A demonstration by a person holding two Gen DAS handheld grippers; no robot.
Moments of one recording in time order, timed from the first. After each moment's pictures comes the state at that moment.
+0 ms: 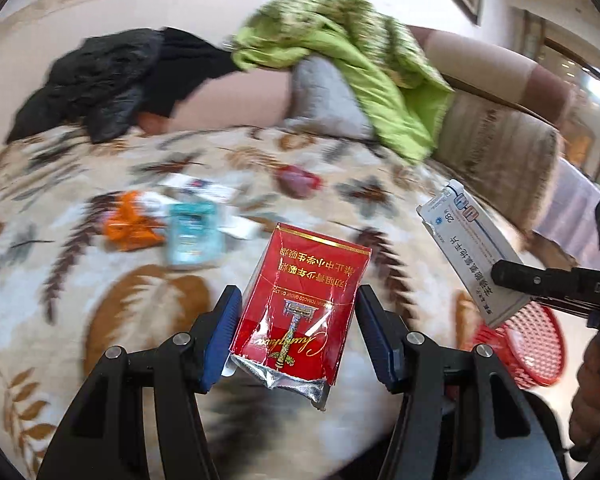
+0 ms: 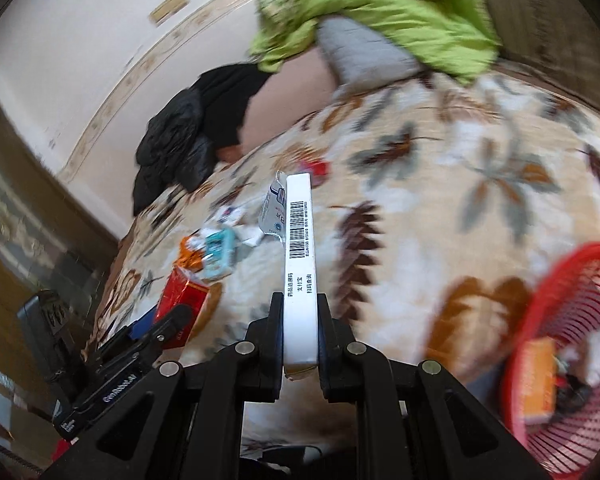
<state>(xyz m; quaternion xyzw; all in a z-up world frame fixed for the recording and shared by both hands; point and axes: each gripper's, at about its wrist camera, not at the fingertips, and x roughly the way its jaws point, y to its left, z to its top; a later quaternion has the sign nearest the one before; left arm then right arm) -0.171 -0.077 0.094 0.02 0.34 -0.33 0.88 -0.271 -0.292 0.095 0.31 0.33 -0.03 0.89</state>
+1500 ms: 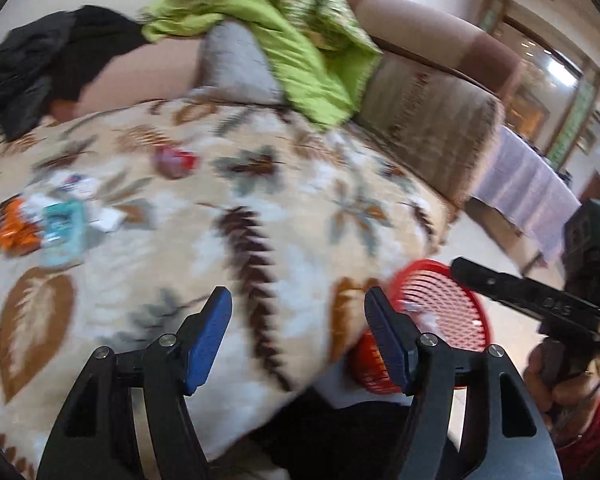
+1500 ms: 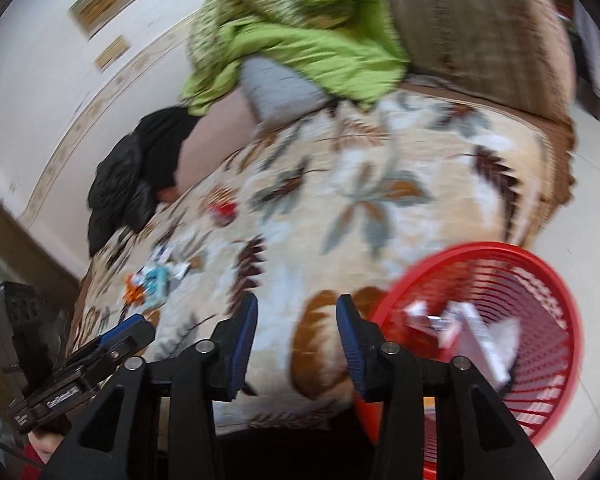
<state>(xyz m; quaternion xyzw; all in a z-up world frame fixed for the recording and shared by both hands) -0.197 -0.153 0.120 0.02 0.40 -0.41 0.82 -0.328 -0.350 0.104 0.31 0.32 -0.11 0.89</state>
